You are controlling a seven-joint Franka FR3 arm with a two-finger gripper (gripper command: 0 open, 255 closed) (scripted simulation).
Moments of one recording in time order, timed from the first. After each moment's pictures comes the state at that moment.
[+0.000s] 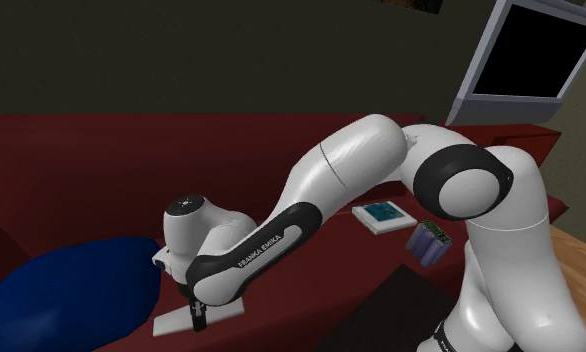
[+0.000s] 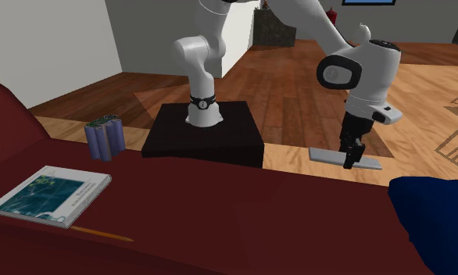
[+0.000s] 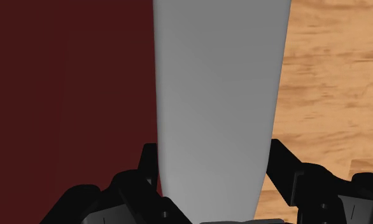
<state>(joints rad) 0.68 0.56 0.10 -1.81 -0.07 2.36 -0.45</state>
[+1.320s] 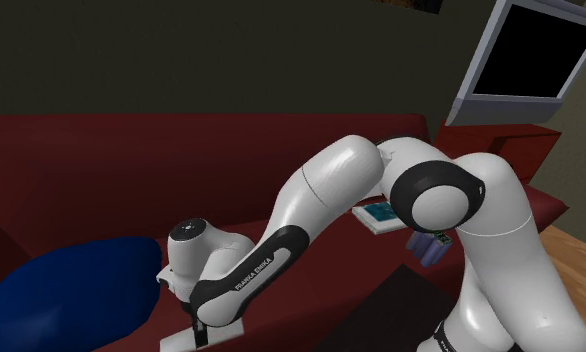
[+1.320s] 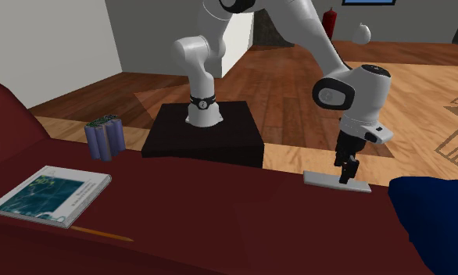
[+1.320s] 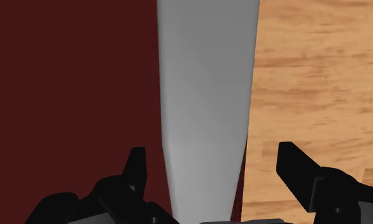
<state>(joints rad) 0.68 0.67 0.09 -1.80 -0.08 2.46 -0.44</state>
